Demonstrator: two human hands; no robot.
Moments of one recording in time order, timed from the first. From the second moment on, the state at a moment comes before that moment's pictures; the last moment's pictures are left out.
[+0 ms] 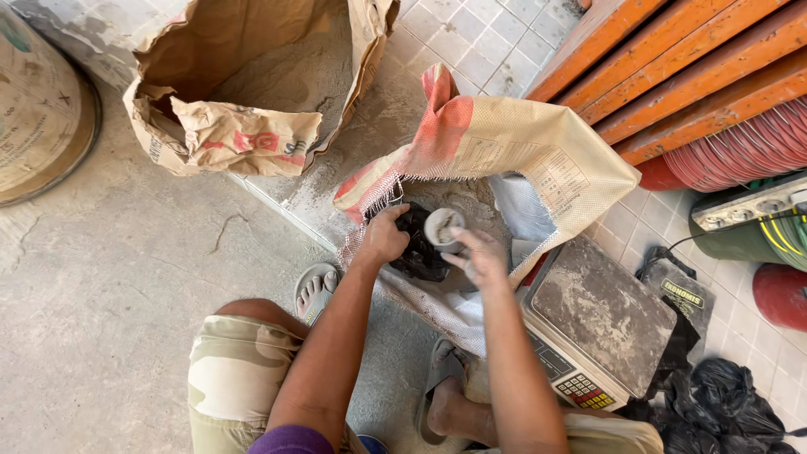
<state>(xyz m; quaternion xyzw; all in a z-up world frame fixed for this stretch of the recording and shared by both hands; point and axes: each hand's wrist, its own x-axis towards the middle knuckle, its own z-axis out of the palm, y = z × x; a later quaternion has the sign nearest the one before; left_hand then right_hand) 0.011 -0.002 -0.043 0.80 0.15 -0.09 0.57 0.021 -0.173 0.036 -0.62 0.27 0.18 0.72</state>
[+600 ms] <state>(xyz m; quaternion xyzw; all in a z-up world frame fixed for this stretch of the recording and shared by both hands) 0.002 0.018 -0.076 0.79 0.20 -0.08 0.57 0.007 -0.144 -0.072 -0.82 -0.35 -0.42 0.17</state>
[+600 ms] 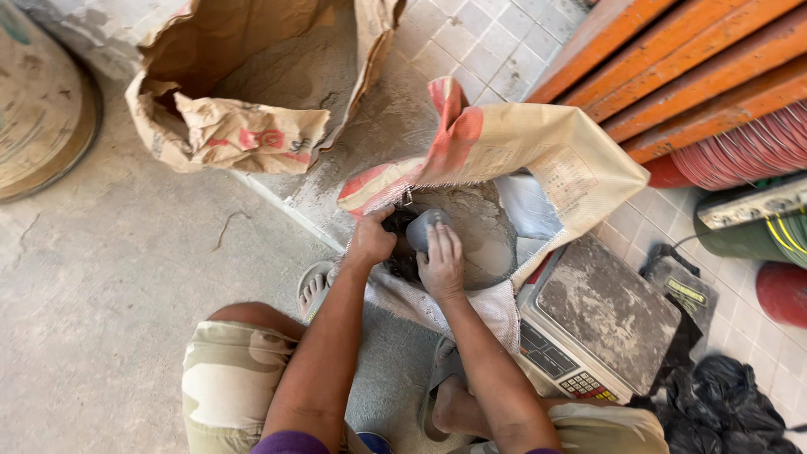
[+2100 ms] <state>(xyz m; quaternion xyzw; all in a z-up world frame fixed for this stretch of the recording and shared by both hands) 0.007 0.013 -0.037 0.77 0.21 -0.14 0.58 0.033 -0.192 -0.045 -0.56 0.33 0.15 0.75</state>
